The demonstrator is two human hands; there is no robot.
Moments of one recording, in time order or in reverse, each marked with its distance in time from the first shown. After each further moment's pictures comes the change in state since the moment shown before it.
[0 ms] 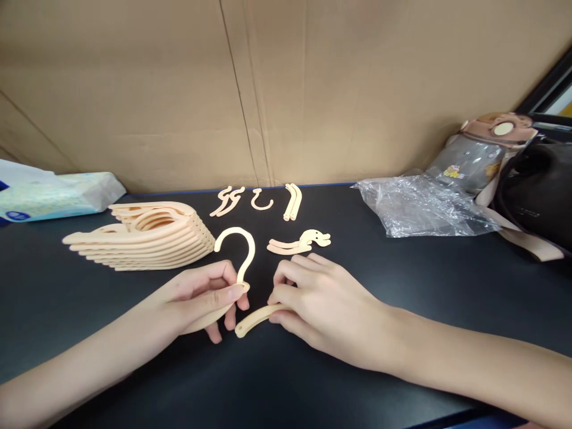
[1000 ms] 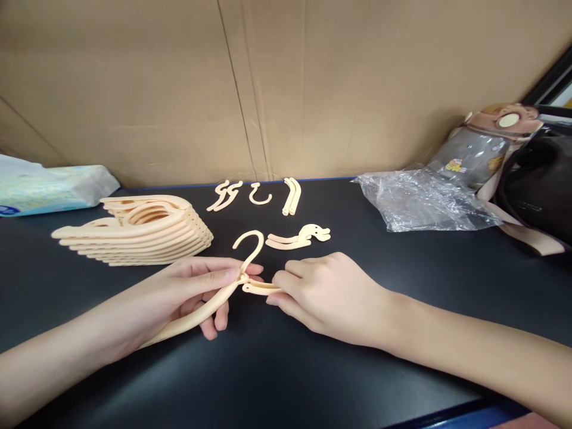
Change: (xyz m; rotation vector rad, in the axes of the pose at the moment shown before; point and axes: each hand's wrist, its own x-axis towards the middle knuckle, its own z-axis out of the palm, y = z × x) left_hand 0.002 0.015 -0.009 -0.364 -0.071 -0.314; right_hand -0.003 0.010 0.006 -0.232 0.011 -0.003
